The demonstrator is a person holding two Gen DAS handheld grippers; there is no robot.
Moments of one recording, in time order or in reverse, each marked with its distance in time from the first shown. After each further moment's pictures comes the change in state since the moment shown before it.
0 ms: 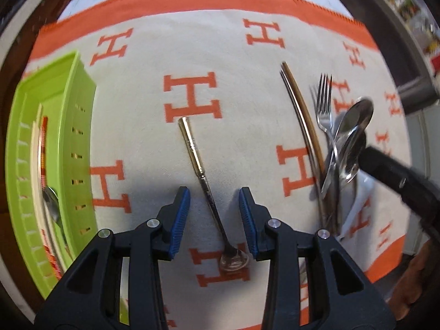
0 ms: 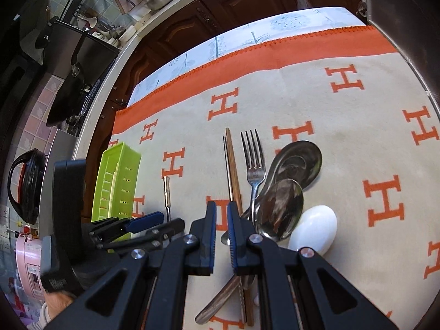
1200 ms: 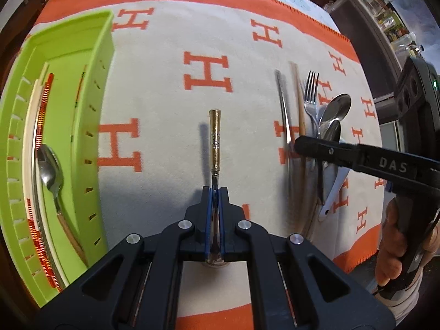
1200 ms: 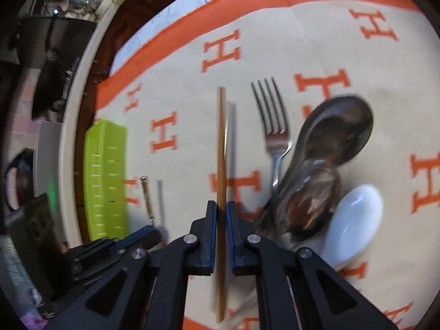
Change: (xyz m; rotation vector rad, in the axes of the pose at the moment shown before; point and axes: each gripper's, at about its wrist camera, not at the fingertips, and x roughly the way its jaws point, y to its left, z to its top) left arm -0.017 0.056 -0.043 -0.094 -0.022 -0.213; right arm 0.054 0.007 0.004 0.103 0.240 0.030
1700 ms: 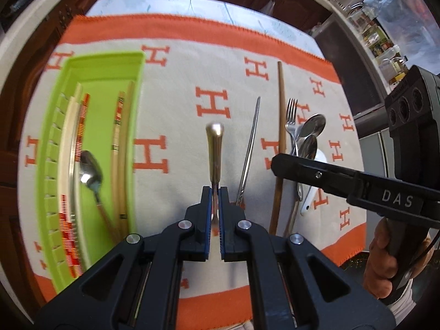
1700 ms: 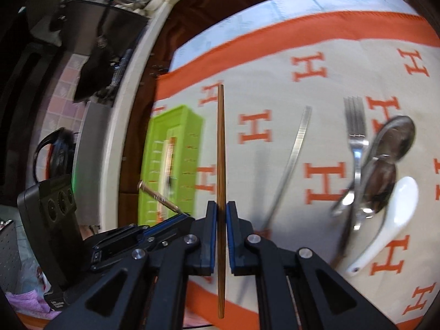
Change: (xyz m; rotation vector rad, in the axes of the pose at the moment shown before) left arm -0.081 0.018 -0.015 0.012 -0.122 -0.031; right arm -0.024 0.084 -0.025 -0.129 -0.045 0.135
